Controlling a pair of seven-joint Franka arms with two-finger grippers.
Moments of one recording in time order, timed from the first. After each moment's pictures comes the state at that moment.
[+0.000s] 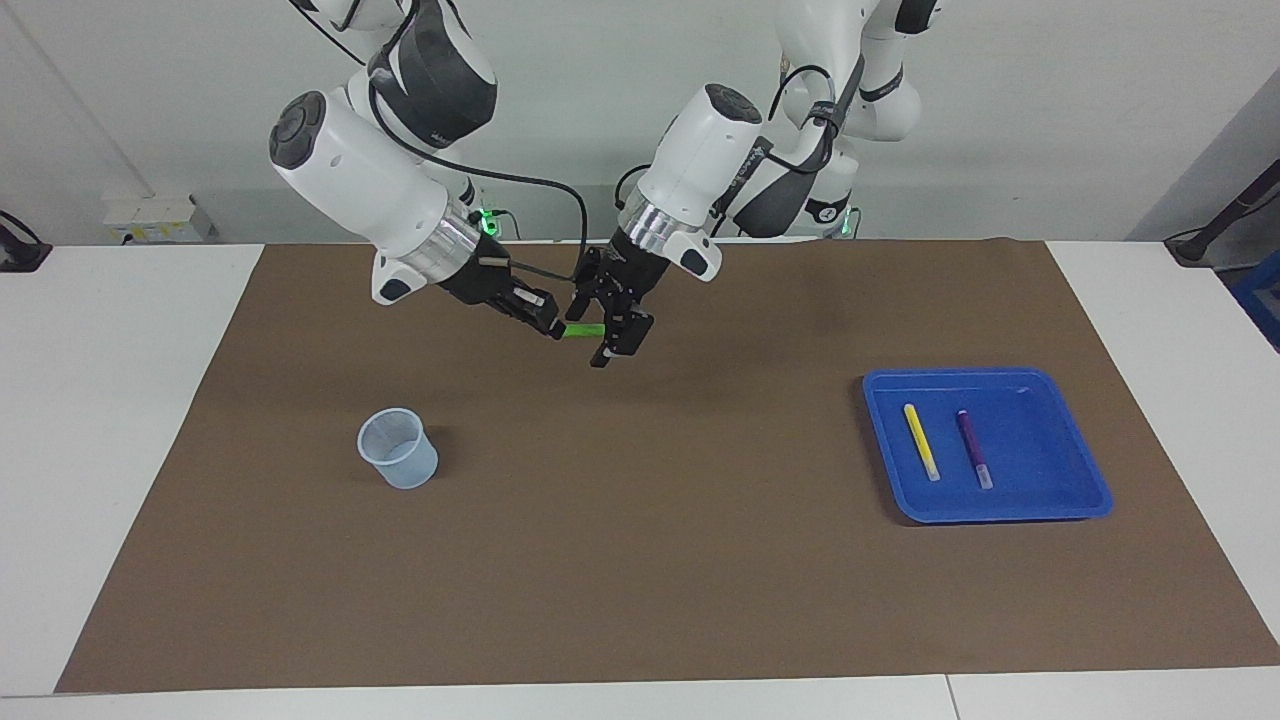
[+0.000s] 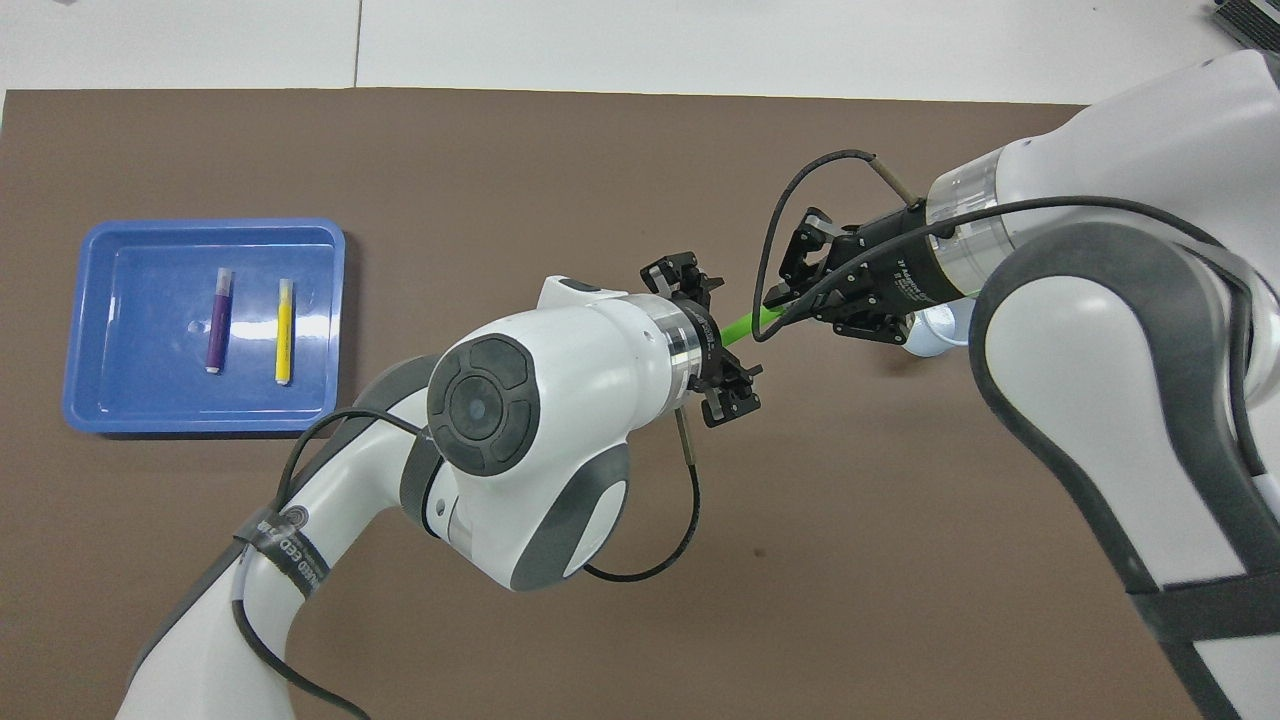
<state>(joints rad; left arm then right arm) -0.43 0.23 -0.34 -1.77 -0.25 2.56 -2.46 0.16 0.17 0.08 -1.60 0.53 1.82 0.75</state>
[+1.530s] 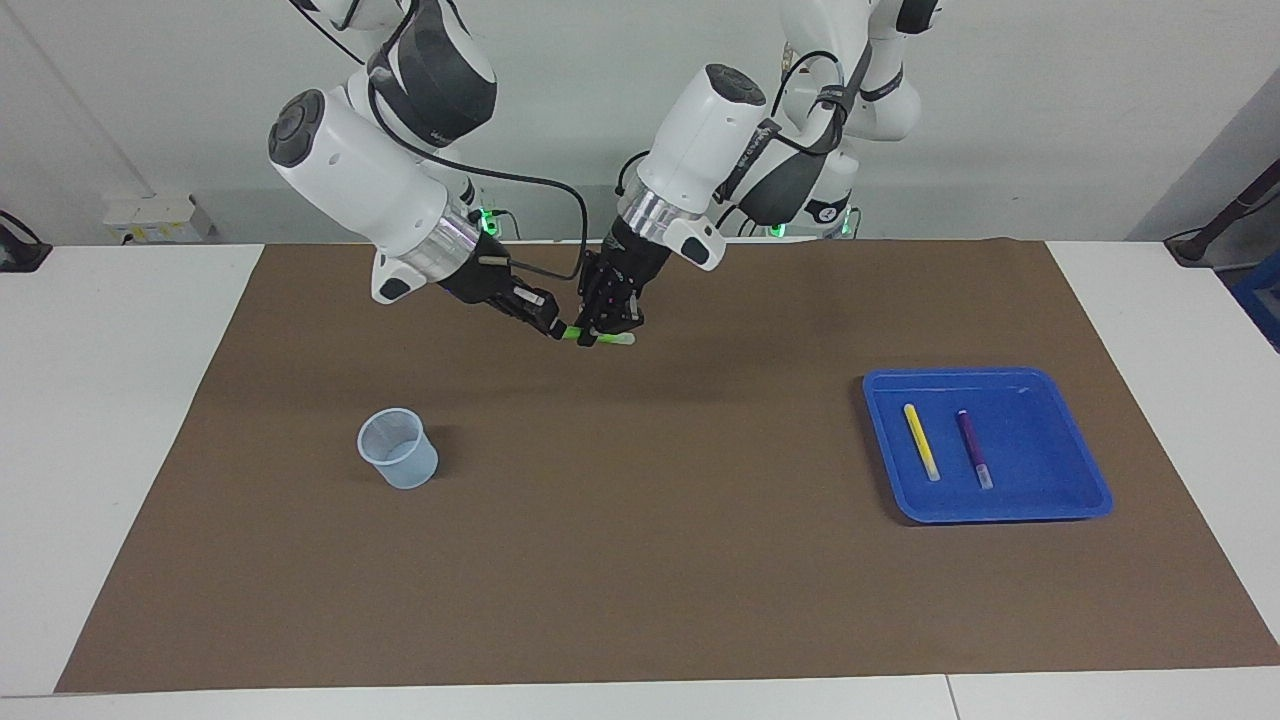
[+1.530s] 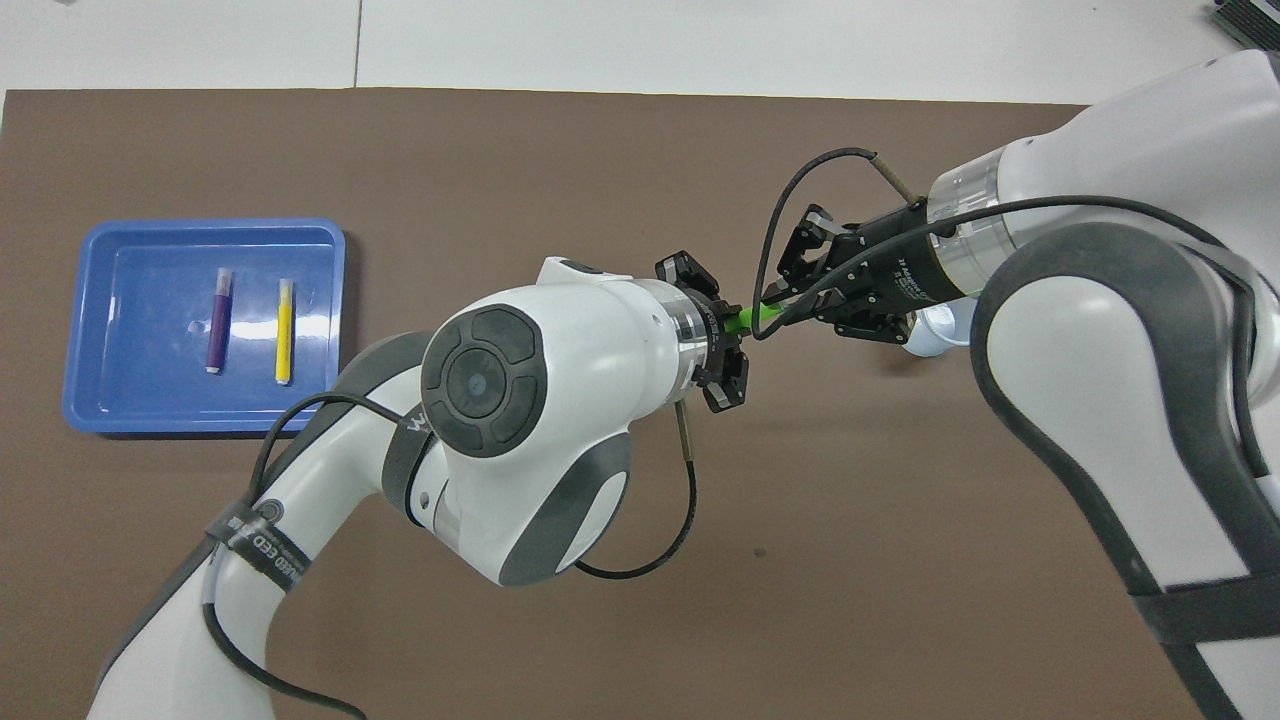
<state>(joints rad) -0.43 0.23 -0.34 -1.69 -0.21 2.44 -2.46 0.16 0.17 0.08 -1.60 0.54 1.83 0.75</state>
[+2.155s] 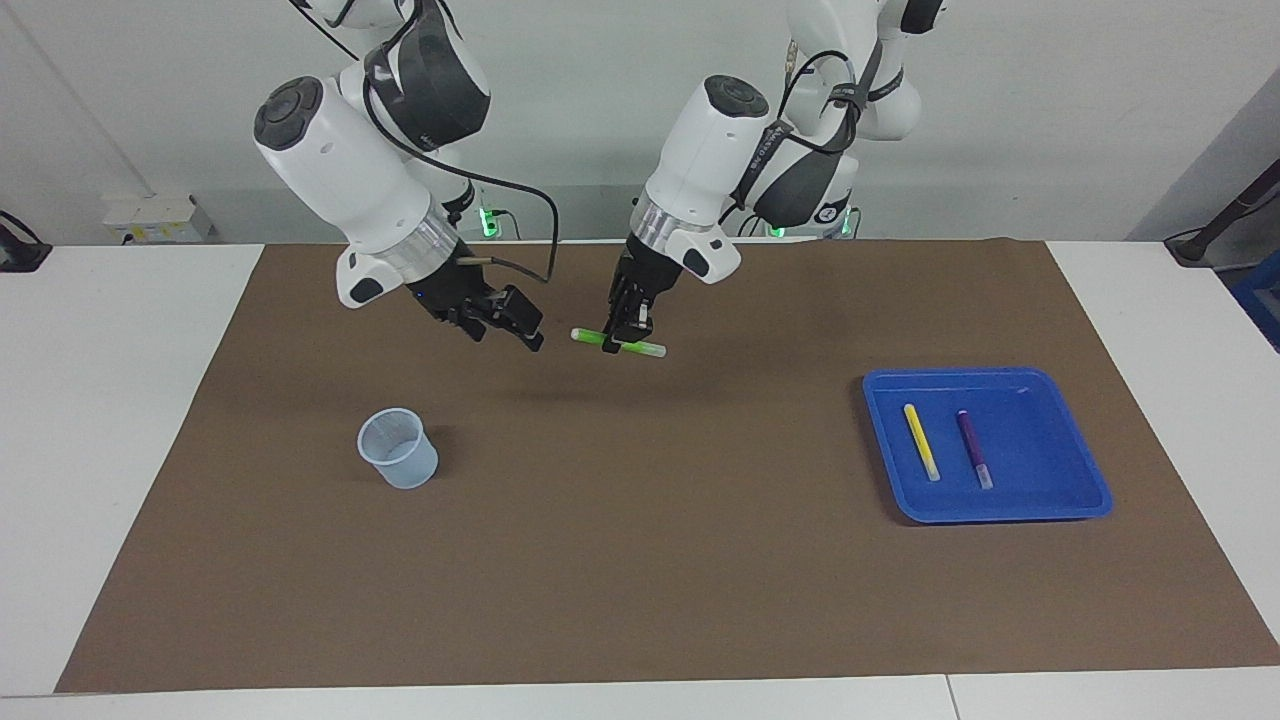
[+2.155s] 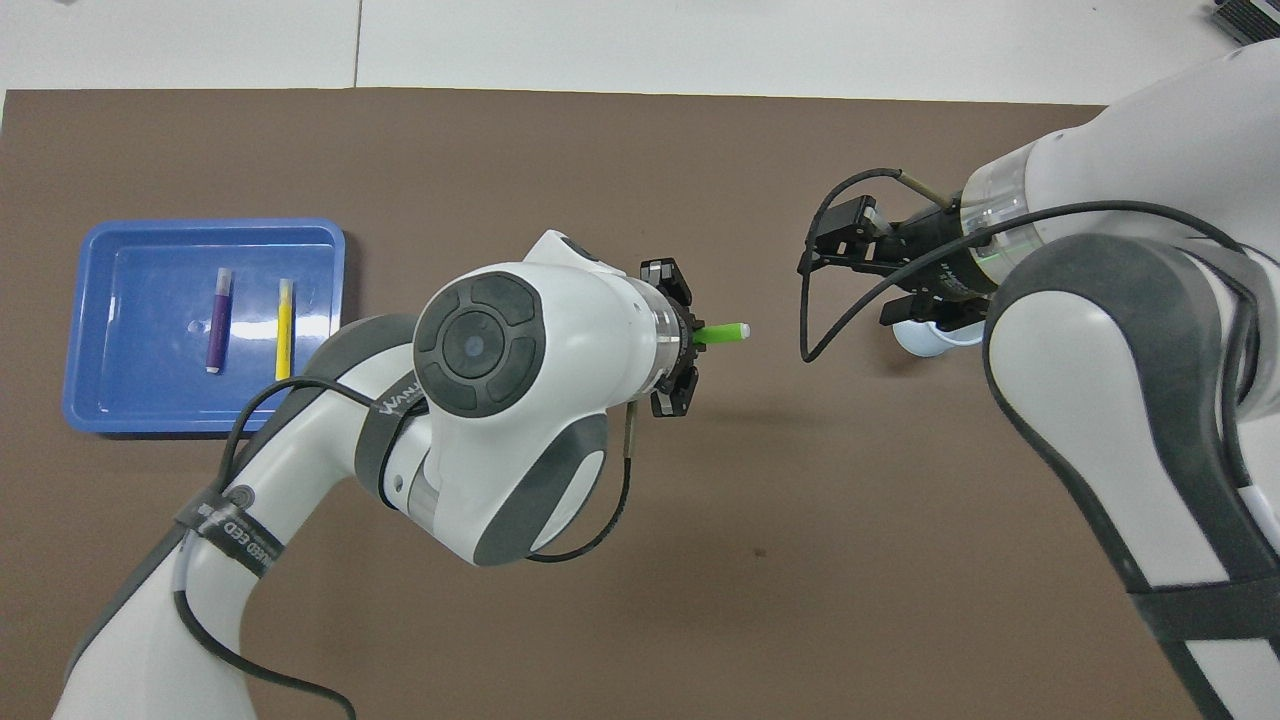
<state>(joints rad) -0.38 0.23 -0.33 -1.69 -0.17 2.27 -2.10 0.13 0.16 0.07 -1.60 0.31 1.82 0.48</state>
